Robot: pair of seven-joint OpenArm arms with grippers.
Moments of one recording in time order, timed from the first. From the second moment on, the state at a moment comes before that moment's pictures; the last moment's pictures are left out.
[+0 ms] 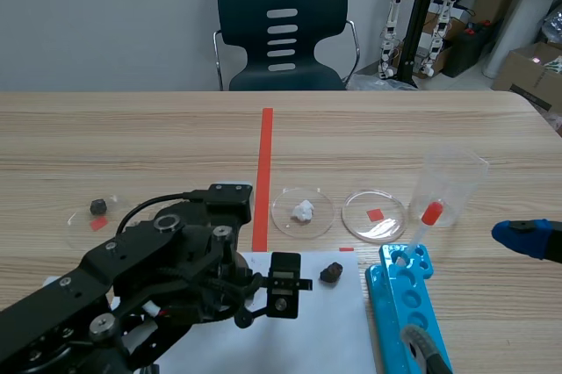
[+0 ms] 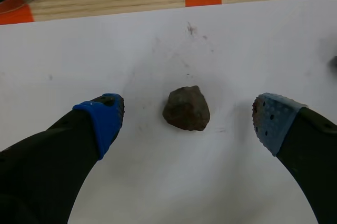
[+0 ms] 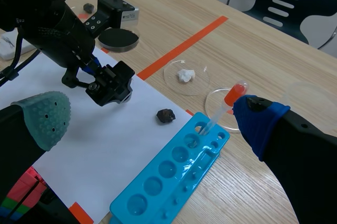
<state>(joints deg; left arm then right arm) 0.2 -8.4 37.9 83.5 -18.7 30.9 44.4 -63.1 26.0 11.5 116.8 -2.5 25.3 32.0</state>
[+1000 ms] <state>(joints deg) -0.3 -6.9 37.8 80.9 -17.1 29.5 44.7 -63.1 26.0 11.5 116.8 -2.5 25.3 32.0</state>
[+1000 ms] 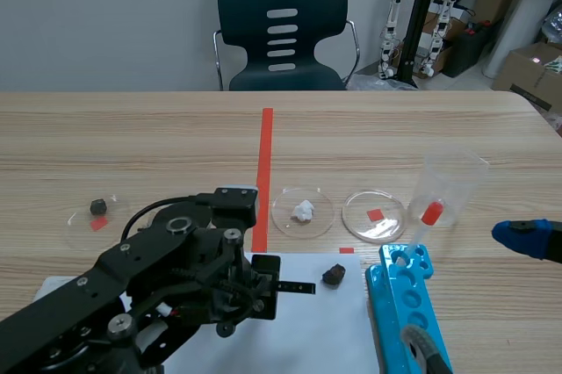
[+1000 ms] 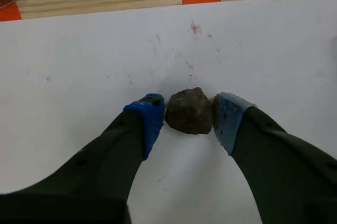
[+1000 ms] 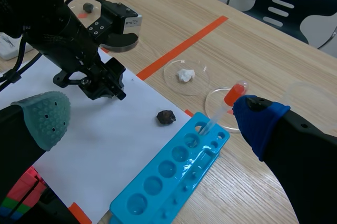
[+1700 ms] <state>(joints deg) 3.9 -12.2 37.8 90.7 -16.7 29.3 39.0 -63.1 26.0 11.5 116.8 -2.5 25.3 32.0</state>
